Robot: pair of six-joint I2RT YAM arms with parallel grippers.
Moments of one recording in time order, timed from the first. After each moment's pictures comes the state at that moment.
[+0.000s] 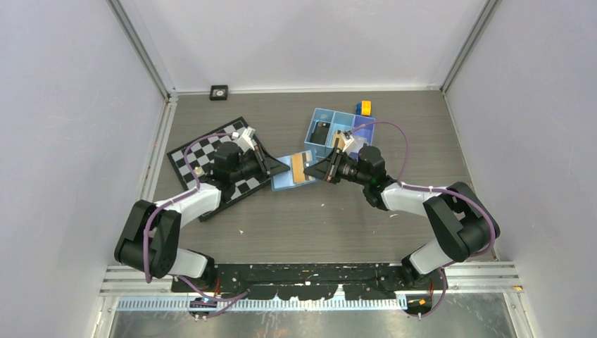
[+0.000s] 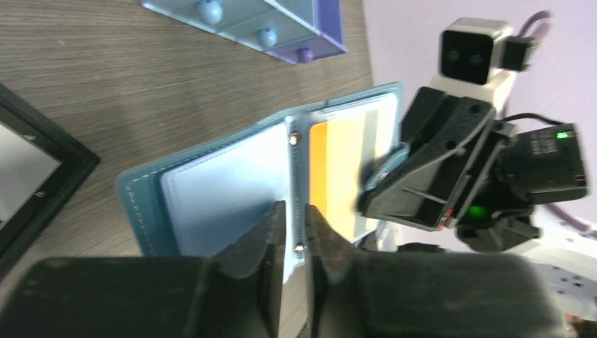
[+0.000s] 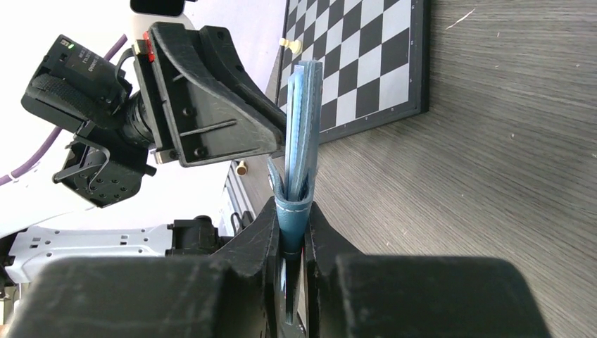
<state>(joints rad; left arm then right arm) -0.35 1.39 0.62 0.41 0.58 -0.89 0.52 1.52 0.60 0.74 -0.56 0.96</state>
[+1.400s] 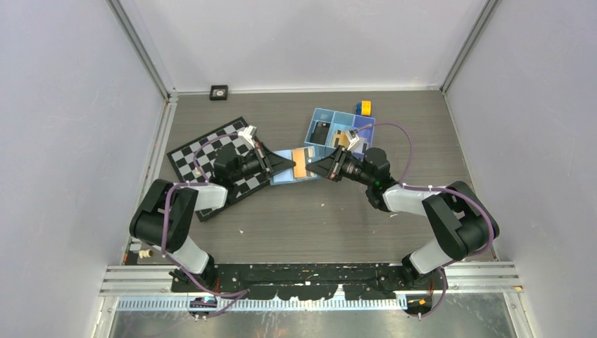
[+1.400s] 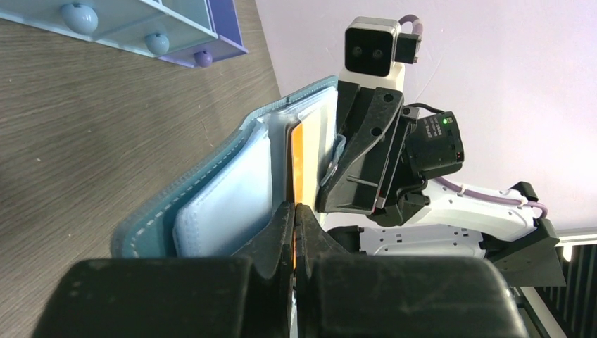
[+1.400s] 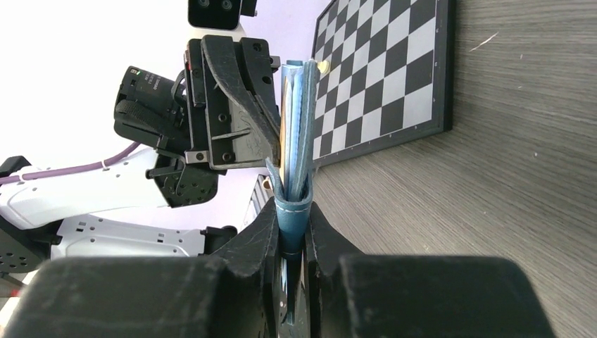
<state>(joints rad) -0.32 1.59 0.57 0.99 0.77 -1.21 0.47 1.52 0.57 0.89 -0.58 1.05</state>
